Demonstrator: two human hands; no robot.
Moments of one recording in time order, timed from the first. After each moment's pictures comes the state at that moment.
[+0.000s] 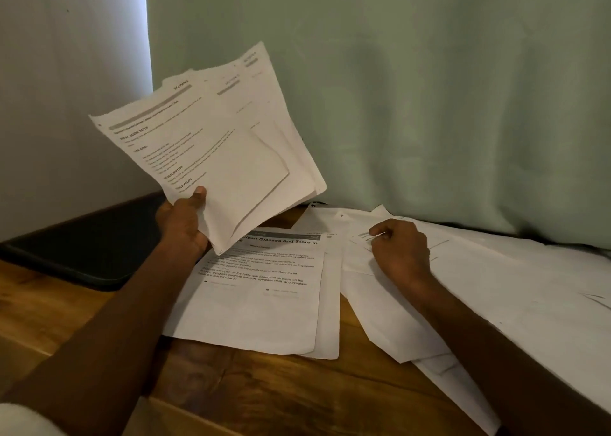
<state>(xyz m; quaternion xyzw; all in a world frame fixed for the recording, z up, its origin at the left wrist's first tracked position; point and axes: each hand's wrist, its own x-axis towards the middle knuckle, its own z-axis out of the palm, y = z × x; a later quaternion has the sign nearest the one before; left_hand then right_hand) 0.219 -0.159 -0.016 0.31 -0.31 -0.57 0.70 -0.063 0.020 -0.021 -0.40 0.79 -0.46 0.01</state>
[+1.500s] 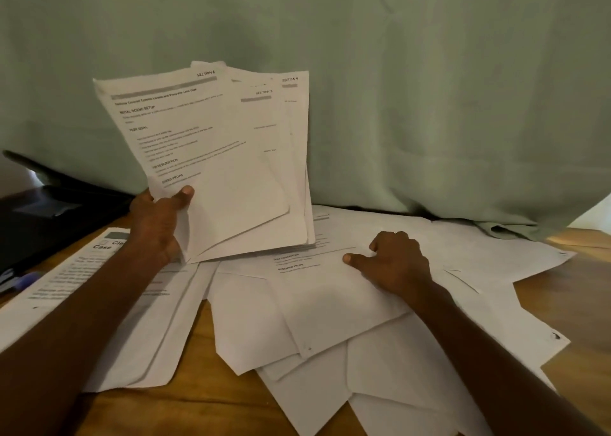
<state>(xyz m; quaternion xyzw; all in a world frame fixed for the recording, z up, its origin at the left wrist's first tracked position) 0.055 -0.118 -0.017 0.32 -0.44 -0.56 0.63 -0.222 0.115 -0.030 -0.39 0.90 -0.22 0.00</state>
